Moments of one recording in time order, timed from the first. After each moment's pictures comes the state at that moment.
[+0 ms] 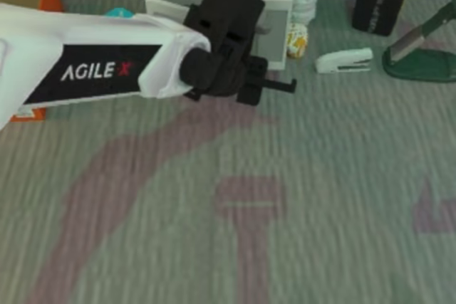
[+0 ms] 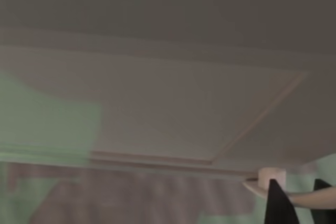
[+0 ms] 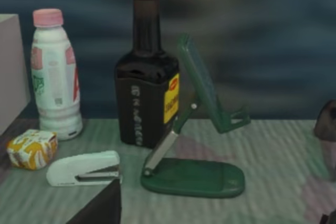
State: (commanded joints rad) left arm -0.63 2.05 1.39 -0.21 -0.15 -0.22; right arm 0.00 0.00 0.00 0.00 0.00 0.00
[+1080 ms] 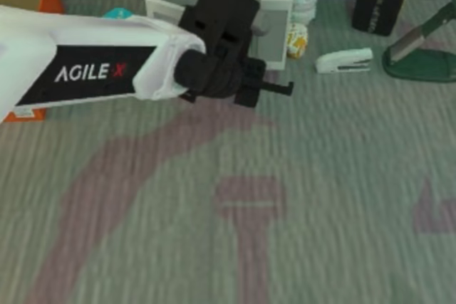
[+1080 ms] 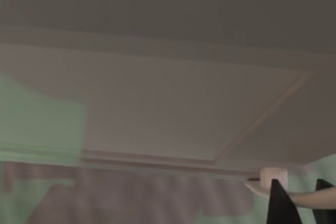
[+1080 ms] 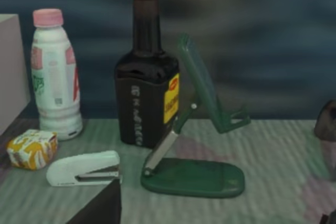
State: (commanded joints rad) left arm -0.62 2.03 1.37 -0.20 -0.14 -0.20; right arm 0.00 0.00 0.00 0.00 0.00 0.00
